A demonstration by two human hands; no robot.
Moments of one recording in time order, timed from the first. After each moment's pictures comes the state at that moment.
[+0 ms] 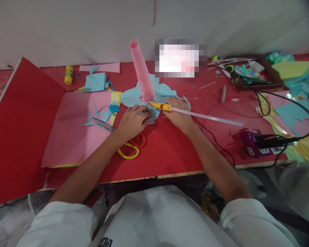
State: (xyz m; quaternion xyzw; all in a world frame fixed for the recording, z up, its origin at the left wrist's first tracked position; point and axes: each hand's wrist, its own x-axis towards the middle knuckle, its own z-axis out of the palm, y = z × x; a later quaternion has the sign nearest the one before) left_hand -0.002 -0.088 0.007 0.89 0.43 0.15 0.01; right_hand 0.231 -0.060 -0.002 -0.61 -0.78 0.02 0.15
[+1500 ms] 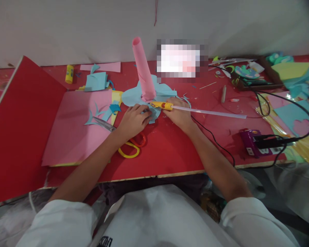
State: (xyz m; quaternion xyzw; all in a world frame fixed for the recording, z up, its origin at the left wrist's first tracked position) left_hand -0.003 -0.088 0.005 0.89 0.43 0.14 0.00; right_hand 0.231 -0.059 -0.006 -0.62 -0.77 0.03 0.16
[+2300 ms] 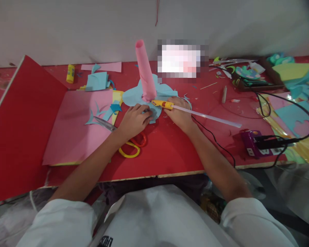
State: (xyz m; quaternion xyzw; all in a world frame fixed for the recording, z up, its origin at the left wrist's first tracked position) left_hand -0.003 -0.089 0.007 0.89 0.44 0.14 0.01; right_hand 0.230 -0.058 -0.005 -0.61 -0.77 0.02 0.18
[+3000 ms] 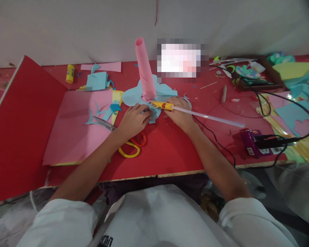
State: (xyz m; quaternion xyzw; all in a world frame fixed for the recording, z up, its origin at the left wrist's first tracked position) left_hand -0.003 -0.088 0.007 0.89 0.44 0.14 0.02; right_hand 0.234 -0.057 -0.006 -0.60 -0.78 0.02 0.15
